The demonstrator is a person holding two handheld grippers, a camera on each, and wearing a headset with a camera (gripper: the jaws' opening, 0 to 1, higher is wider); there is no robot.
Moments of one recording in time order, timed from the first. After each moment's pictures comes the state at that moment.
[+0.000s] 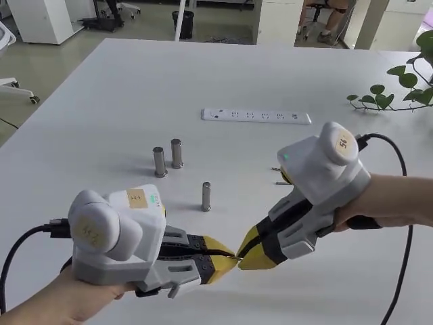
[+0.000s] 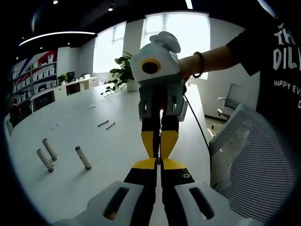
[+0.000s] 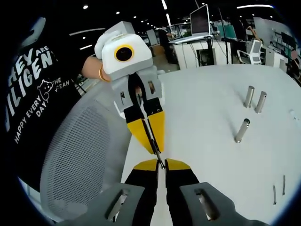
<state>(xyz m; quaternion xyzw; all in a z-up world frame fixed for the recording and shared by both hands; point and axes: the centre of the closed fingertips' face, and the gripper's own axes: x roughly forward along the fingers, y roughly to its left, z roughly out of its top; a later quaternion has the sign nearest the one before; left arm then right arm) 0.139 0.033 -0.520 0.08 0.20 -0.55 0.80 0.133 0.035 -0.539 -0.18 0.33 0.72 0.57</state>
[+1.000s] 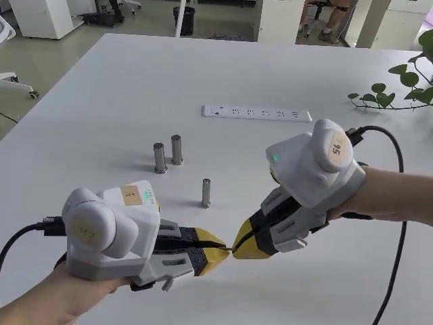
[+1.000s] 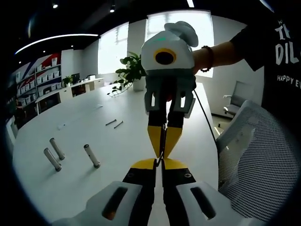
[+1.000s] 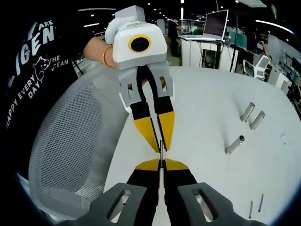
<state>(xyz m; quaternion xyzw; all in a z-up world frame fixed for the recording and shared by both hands) 0.150 0.044 -0.525 0.10 0.20 -0.53 0.82 0.139 0.041 -0.537 -0.29 0.29 0.71 0.57</state>
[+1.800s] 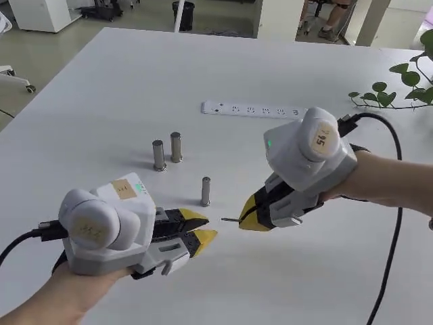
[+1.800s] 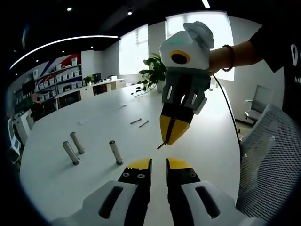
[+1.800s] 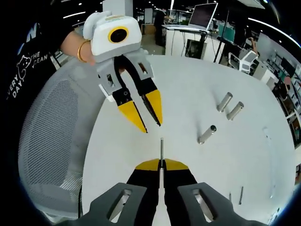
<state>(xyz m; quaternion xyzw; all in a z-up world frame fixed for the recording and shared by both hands) 0.189 0.069 -0.529 0.09 0.19 -0.43 0.88 0.196 0.031 -0.546 -0.36 0.30 0.64 0.61</state>
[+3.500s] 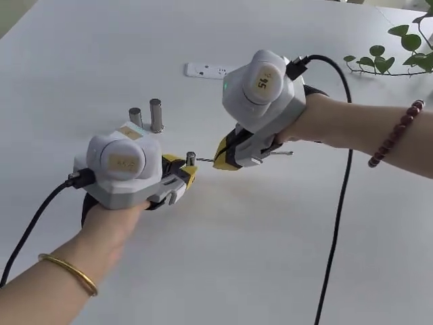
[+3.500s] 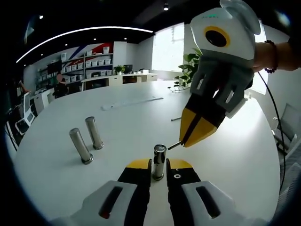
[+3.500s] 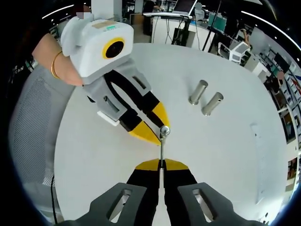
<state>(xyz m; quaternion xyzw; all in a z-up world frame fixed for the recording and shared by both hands) 0.289 0.082 -0.572 0.04 0.21 -0.31 0.93 0.274 0.051 -0.564 -0.40 0.32 0.59 0.63</state>
